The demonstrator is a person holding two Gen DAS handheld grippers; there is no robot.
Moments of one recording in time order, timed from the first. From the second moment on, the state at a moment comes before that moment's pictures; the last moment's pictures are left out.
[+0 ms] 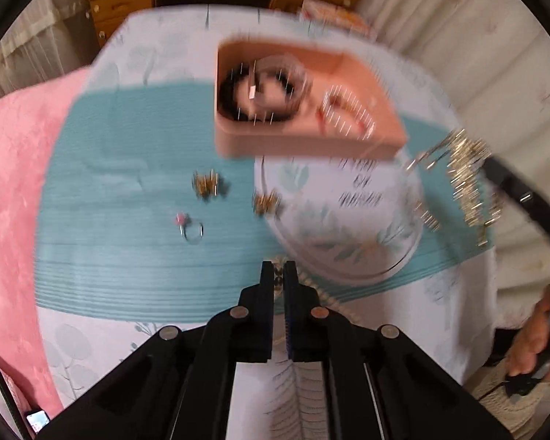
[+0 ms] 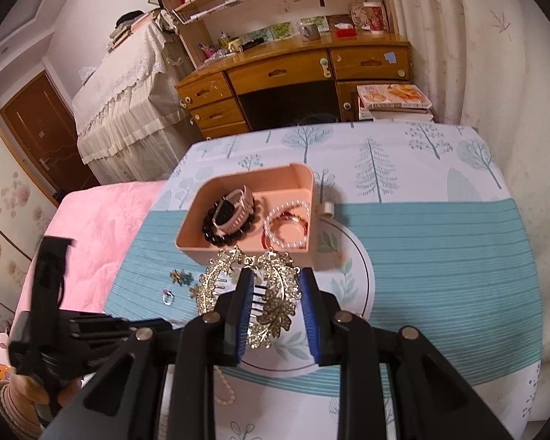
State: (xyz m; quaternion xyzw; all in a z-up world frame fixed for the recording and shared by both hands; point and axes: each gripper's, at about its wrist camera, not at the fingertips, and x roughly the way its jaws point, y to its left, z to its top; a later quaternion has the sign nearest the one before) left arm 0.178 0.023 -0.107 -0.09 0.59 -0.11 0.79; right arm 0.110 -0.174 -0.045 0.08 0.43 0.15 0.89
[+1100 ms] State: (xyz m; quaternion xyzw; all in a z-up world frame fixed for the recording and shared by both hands) left arm 0.275 0.015 0.053 -0.10 0.41 -0.10 0.90; right arm 0.197 -0.155 -0.028 0.09 0.41 0.12 0.90
